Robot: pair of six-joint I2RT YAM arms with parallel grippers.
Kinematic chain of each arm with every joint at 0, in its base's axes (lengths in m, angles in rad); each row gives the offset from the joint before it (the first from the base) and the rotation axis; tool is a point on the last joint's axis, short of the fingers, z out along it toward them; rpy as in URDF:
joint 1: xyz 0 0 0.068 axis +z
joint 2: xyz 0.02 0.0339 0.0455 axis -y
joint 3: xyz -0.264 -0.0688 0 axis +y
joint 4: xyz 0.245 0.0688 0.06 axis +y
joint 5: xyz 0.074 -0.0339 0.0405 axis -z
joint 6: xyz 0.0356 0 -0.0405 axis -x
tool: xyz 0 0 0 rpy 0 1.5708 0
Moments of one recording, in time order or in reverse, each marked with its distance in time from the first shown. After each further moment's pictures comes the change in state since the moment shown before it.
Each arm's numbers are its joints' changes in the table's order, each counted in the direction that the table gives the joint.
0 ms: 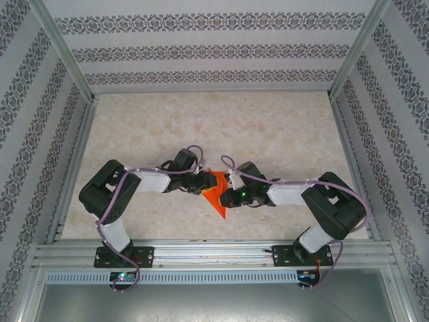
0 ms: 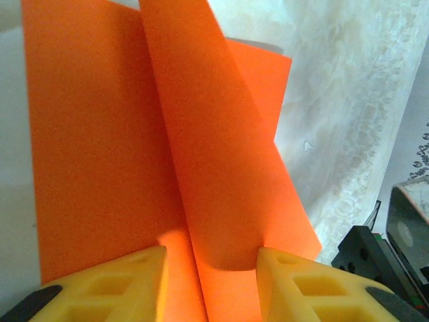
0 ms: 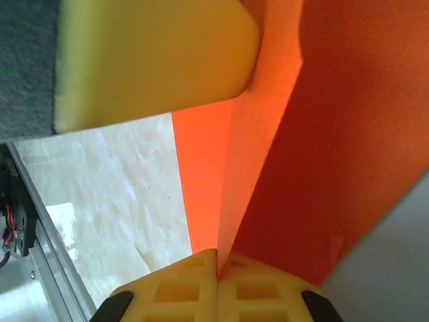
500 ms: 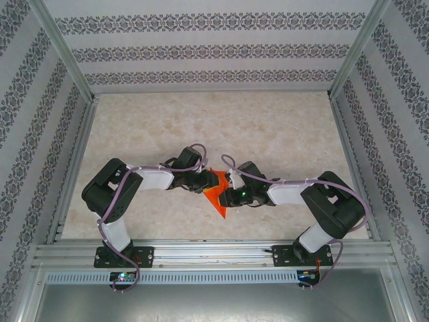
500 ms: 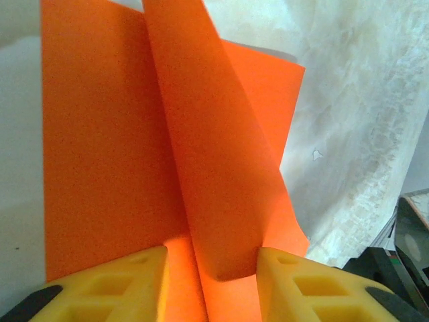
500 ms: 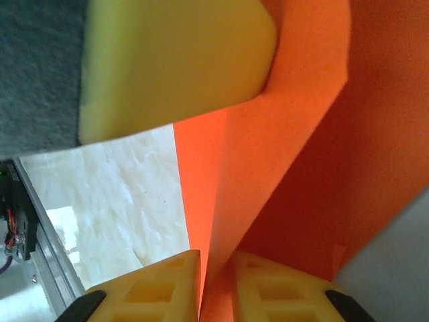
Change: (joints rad) left arm -0.019 -0.020 -0.064 0.099 -0.045 -0.026; right arm -0.011 -0.004 0.000 -0.007 -0.005 -0.014
